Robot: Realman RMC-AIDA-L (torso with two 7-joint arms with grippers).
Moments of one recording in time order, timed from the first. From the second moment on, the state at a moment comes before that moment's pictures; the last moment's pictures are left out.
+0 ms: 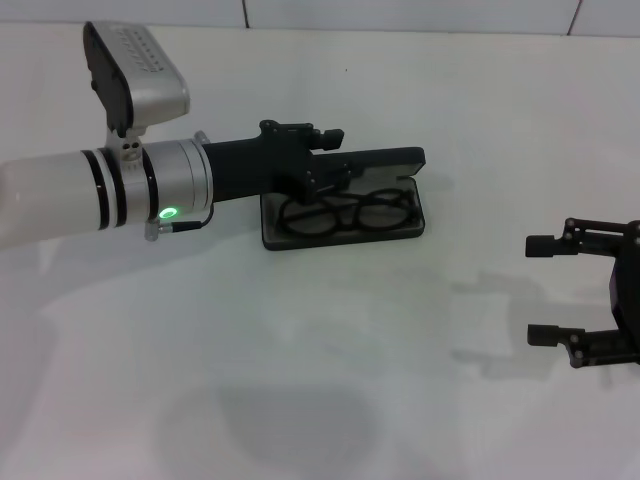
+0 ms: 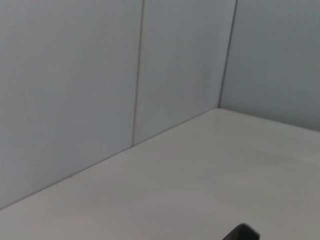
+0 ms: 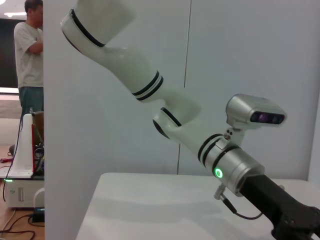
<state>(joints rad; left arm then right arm) -0.88 -2.09 2.84 -0.21 -0.37 1.22 -0.97 0.35 1.93 -1.10 -0.76 -1.58 -1.77 1.01</state>
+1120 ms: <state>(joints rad) -0.96 -2.09 2.84 -0.17 -0.31 1.08 -1.00 0.35 1.95 -1.10 -0.76 -1.60 -1.73 1.01</state>
